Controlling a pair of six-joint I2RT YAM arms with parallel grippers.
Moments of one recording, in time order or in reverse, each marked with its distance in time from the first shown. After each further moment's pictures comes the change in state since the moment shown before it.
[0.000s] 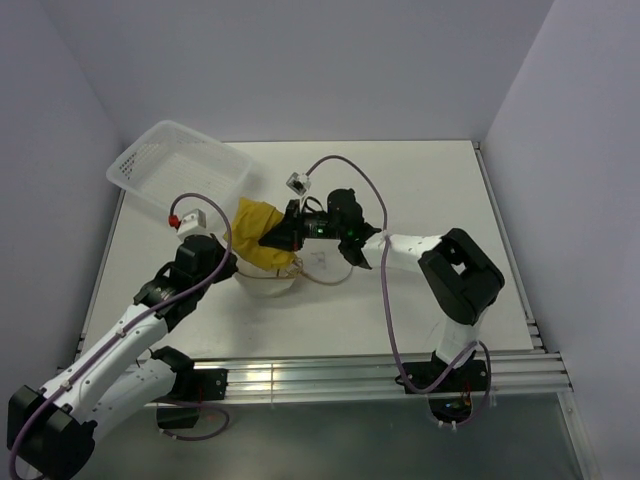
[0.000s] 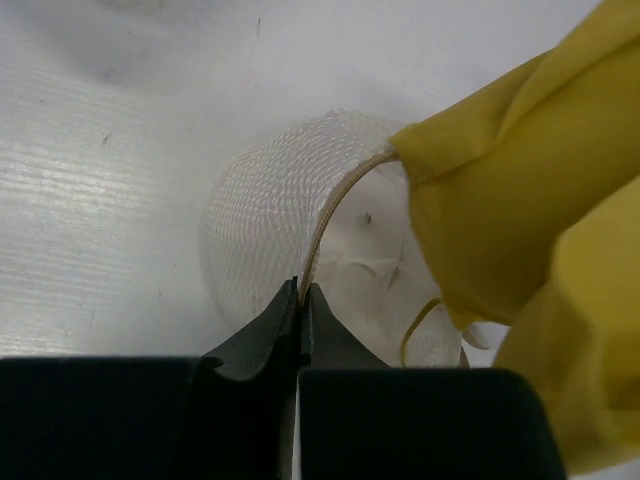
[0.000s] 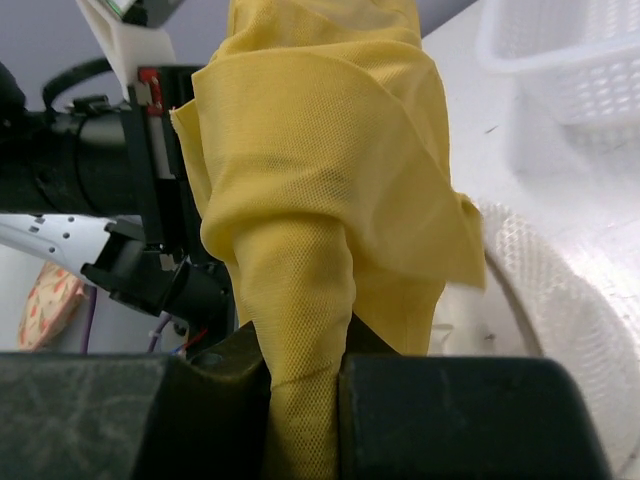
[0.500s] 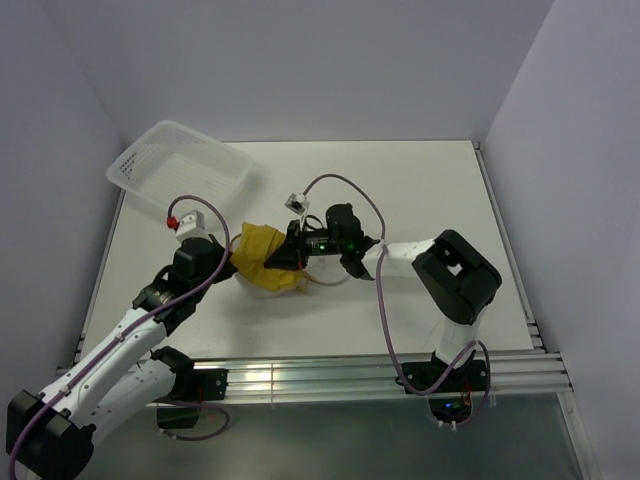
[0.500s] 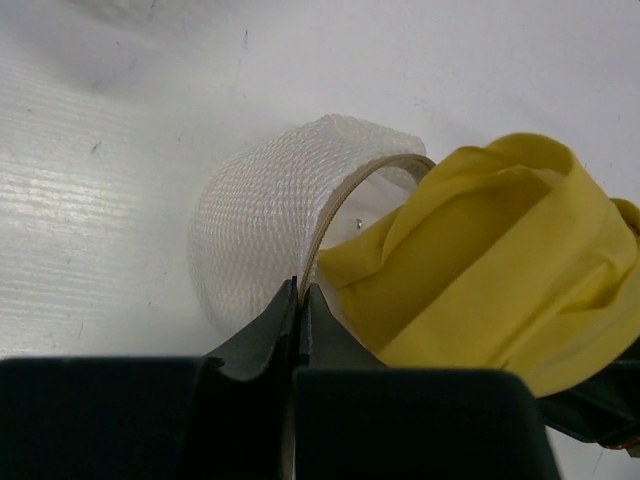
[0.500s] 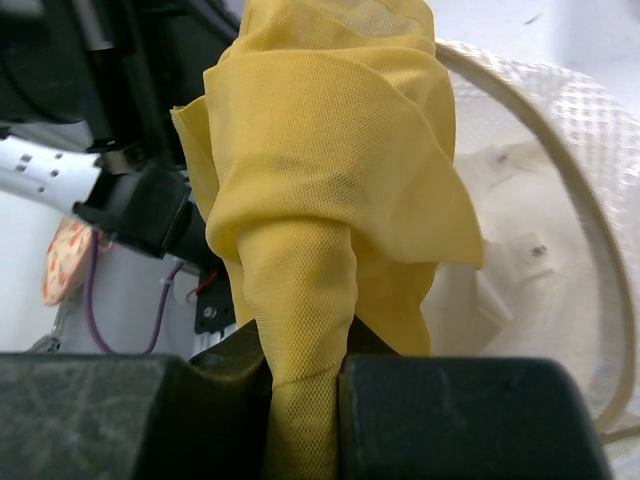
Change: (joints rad) left arm 0.000 -0.035 -0.035 0.050 0.006 -0.003; right arm 0.033 0.036 -0.109 0.016 -0.030 0.000
